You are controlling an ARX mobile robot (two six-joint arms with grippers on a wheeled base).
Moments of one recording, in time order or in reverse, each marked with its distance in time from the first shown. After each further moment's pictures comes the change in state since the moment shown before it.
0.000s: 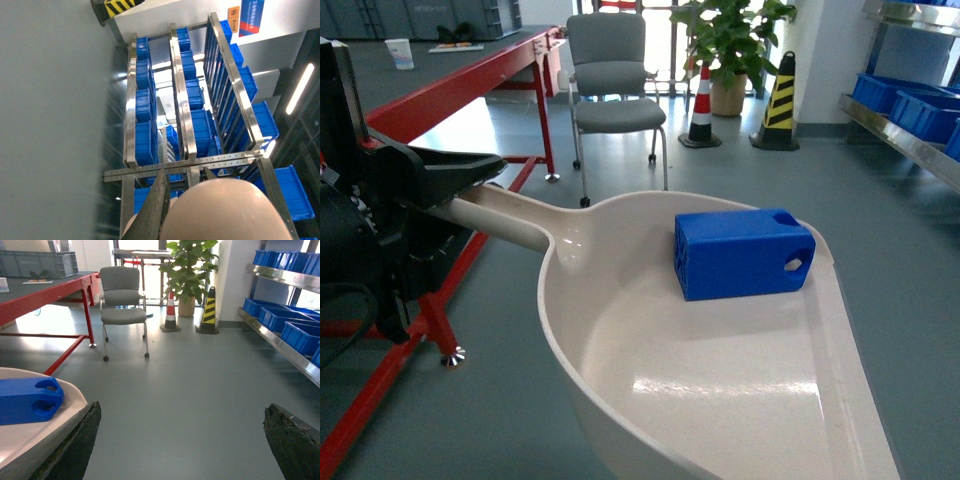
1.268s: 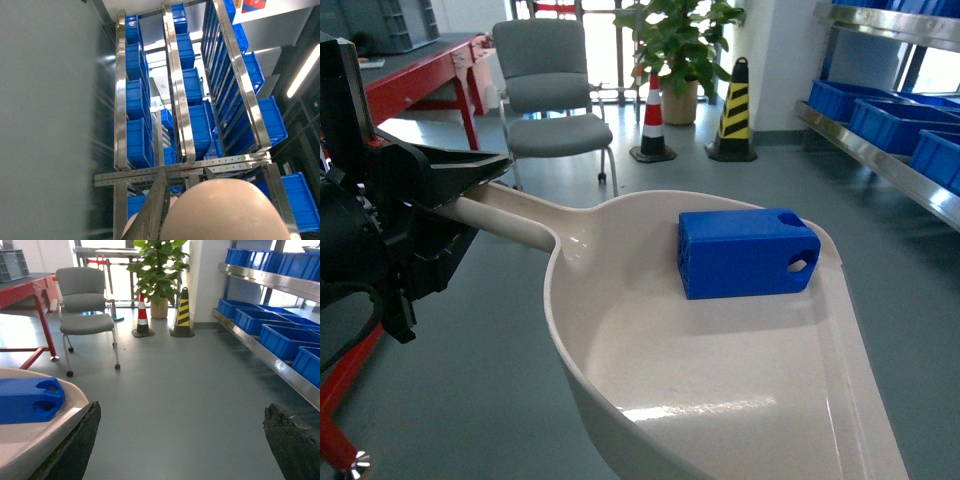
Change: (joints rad) left arm -0.002 0.002 0.002 0.000 0.002 -0.001; right arm 0.000 0.000 0.000 0.001 -0.003 0.000
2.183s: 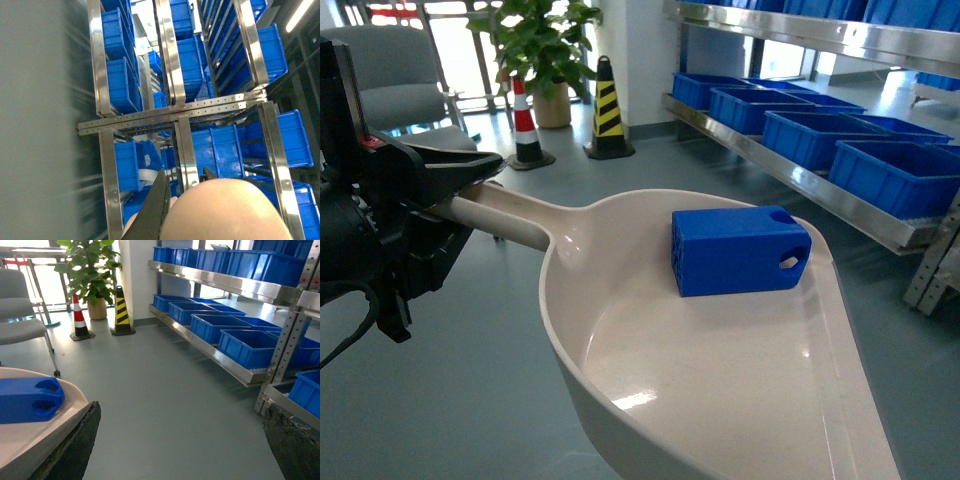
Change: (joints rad) left arm 0.002 0.000 0.000 0.000 -0.003 0.000; right arm 0.000 0.000 0.000 0.001 0.000 0.000
